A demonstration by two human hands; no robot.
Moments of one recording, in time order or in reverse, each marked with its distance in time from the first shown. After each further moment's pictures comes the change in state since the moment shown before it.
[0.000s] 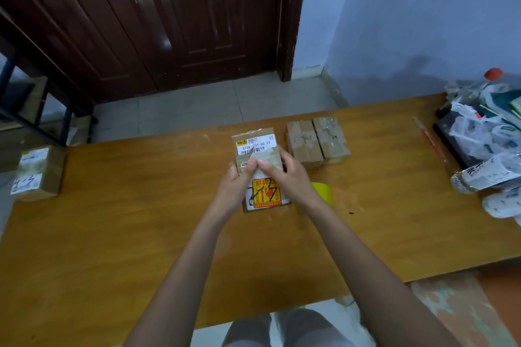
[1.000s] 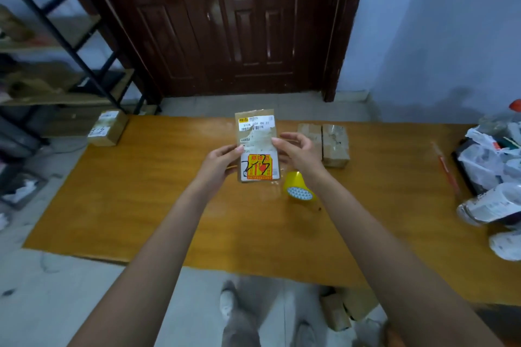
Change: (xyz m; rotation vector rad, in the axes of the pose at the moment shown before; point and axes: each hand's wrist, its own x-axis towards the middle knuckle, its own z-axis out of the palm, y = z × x) left_hand -0.088 0.023 0.039 -0.127 0.246 -0.003; right_hand -0.036 -0.004 -0.073 0.281 -0.148 0.047
